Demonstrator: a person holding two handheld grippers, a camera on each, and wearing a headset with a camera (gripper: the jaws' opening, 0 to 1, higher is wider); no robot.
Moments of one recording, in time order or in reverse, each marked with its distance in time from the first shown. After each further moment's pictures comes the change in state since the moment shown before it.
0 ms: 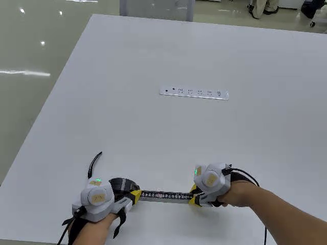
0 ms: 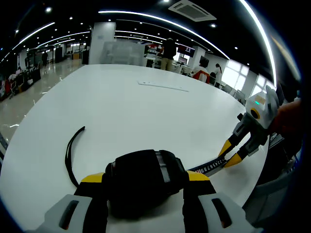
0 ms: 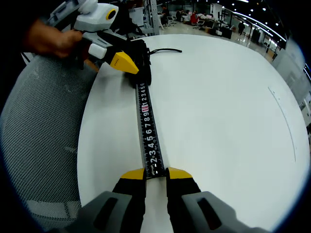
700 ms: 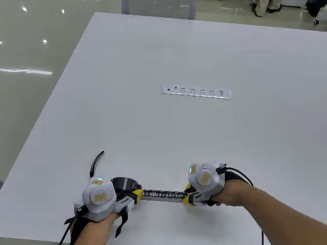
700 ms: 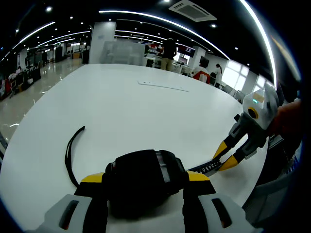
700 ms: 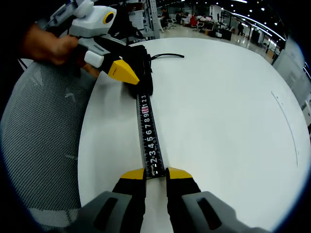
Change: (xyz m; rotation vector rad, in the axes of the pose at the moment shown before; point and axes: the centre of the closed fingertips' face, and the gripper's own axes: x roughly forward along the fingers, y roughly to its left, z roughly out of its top) left arm 0.000 0.000 0.000 -0.004 0.002 -0.002; right arm 0.011 0.003 0.021 0.007 -0.029 0.011
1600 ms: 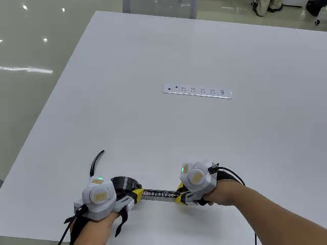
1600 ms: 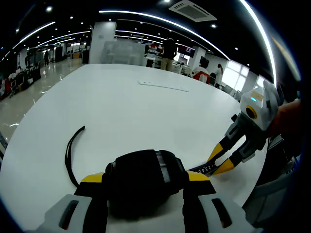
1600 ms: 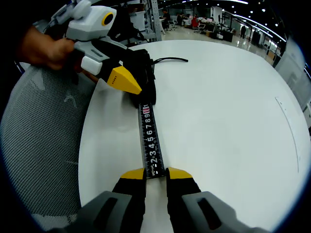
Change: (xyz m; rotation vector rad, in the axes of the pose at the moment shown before) left arm -0.001 0.000 0.000 -0.002 -0.001 -0.001; right arm 0.011 0.005 0.019 -0.007 -0.015 0.006
